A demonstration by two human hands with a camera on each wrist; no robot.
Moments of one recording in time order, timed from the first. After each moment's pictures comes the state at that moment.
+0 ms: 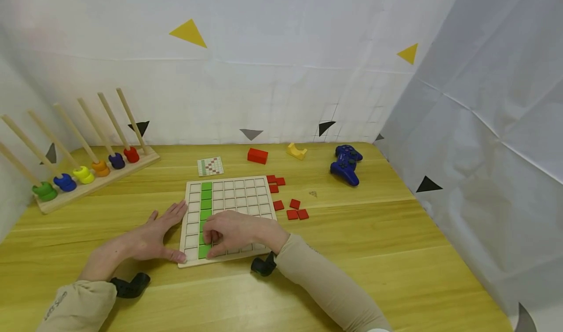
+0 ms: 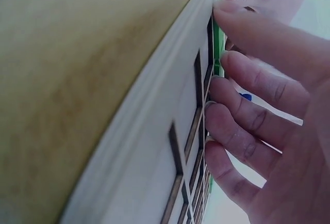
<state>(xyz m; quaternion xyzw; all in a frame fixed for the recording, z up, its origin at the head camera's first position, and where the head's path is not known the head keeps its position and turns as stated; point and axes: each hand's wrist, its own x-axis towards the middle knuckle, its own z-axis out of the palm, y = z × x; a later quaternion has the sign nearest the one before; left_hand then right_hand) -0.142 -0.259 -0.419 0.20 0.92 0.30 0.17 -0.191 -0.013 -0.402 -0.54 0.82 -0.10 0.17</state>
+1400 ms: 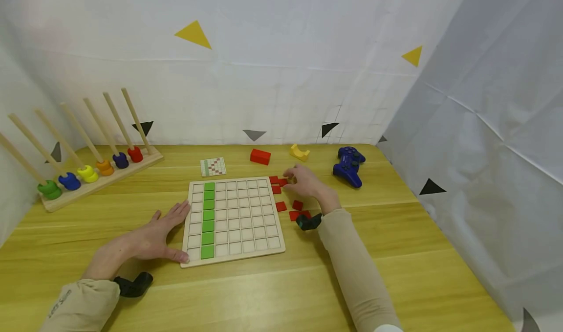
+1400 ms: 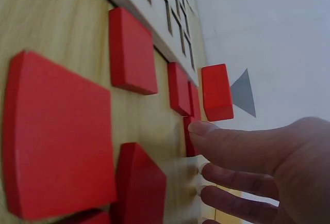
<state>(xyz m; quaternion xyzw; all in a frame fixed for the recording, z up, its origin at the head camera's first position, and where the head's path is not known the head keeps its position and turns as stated) -0.141 -0.257 -0.415 0.20 0.92 0.29 0.18 -0.299 0.133 -0.402 -0.23 0.94 -0.21 0.09</state>
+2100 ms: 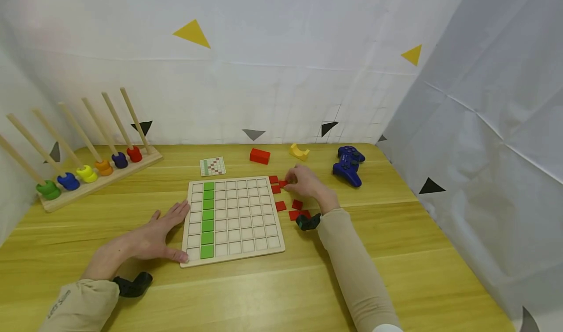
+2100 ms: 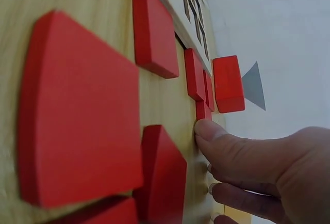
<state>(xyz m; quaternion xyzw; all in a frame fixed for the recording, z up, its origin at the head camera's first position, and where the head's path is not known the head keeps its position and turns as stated) -0.142 -0.258 -0.418 0.20 0.92 0.29 0.17 -0.300 0.135 -0.408 -0.21 0.95 -0.20 0.08</state>
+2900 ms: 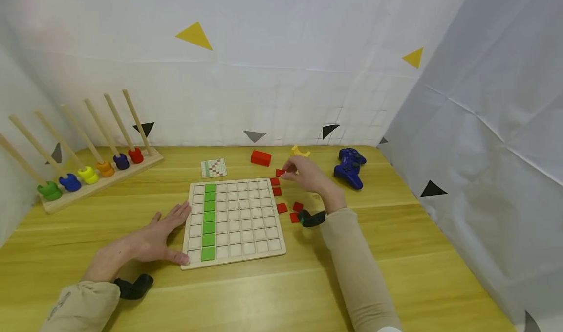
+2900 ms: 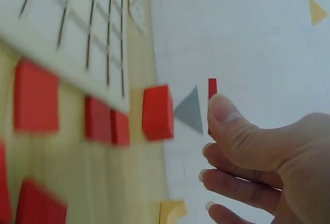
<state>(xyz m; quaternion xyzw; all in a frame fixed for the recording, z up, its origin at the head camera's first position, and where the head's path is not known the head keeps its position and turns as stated) -0.142 -0.258 -0.418 0.20 0.92 0.29 0.18 -0.293 0.129 -0.371 -0.27 0.93 -0.24 0.03</state>
